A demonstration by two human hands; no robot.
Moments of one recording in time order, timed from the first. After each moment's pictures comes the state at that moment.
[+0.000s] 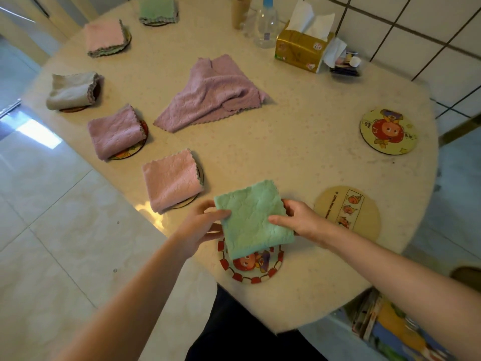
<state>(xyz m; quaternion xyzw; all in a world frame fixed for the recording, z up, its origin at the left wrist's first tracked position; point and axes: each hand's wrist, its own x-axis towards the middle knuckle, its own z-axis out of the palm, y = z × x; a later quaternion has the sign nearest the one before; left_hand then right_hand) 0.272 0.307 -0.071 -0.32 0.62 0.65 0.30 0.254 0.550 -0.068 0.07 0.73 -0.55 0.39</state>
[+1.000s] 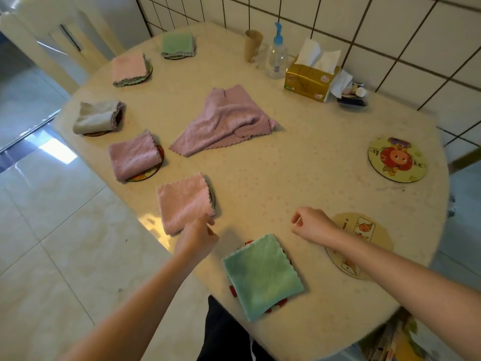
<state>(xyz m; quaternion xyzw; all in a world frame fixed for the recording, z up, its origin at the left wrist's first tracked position) 0.252 0.277 -0.078 -0.17 0.92 0.27 0.21 0.202 0.554 -0.082 0.00 0.93 -0.21 0.31</state>
